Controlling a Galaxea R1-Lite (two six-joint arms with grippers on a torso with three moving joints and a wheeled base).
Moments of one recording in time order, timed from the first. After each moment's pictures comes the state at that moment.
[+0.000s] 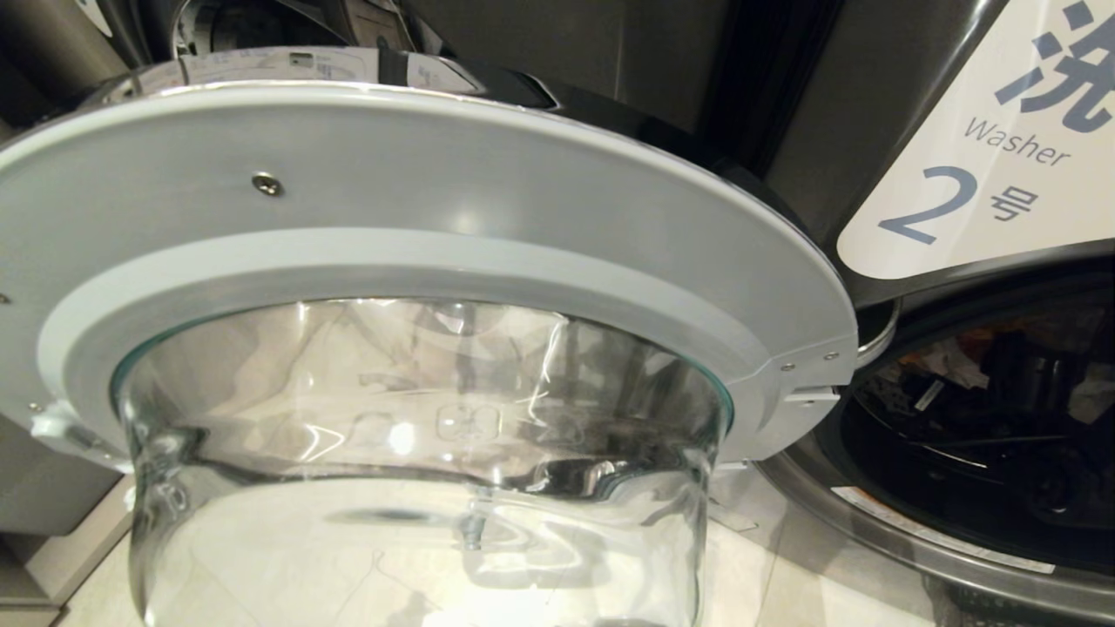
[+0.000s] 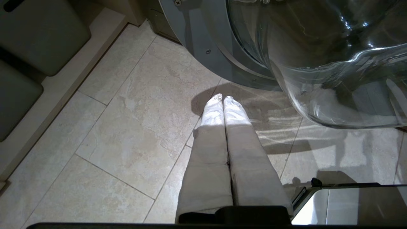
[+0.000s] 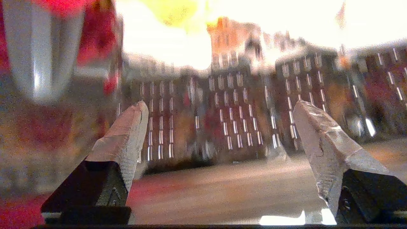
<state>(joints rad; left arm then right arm) 0.00 0.00 0.00 0.00 -0.01 0.05 -0.21 2.11 -0.76 -1.06 -0.24 0.40</state>
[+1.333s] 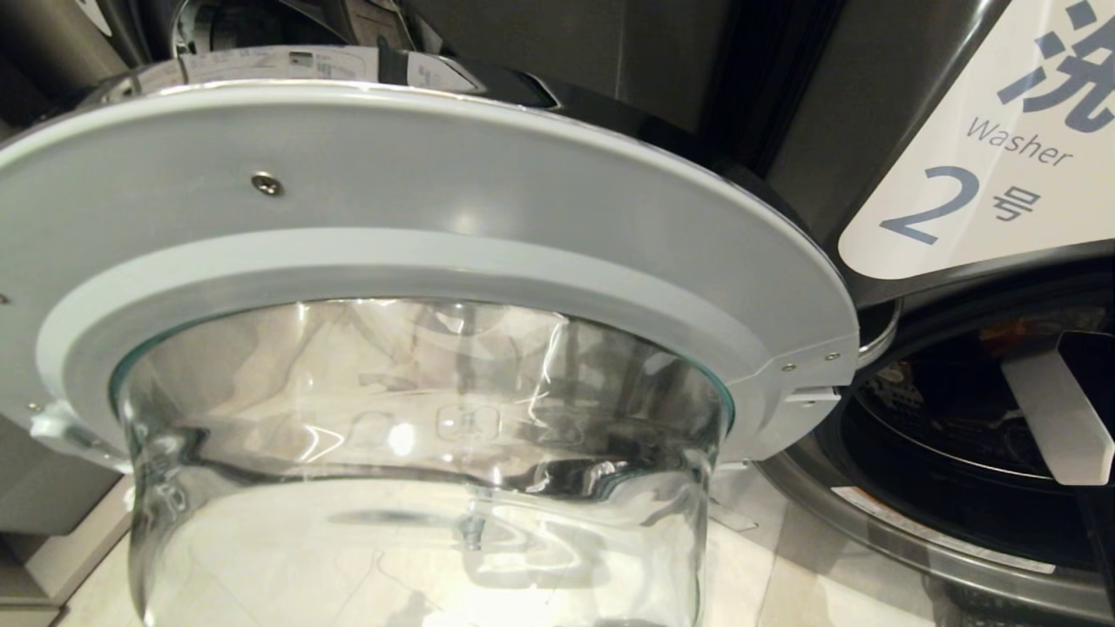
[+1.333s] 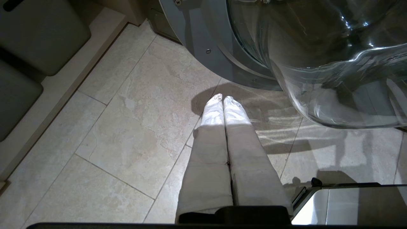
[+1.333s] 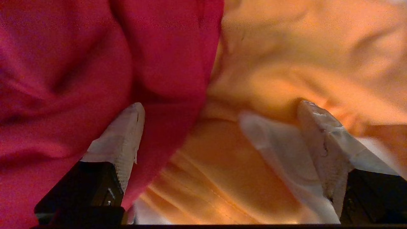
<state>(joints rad) 0.00 0.00 0.00 0.00 -0.01 0.05 -0.26 2.66 -1.88 -0.84 -0.23 0.39</state>
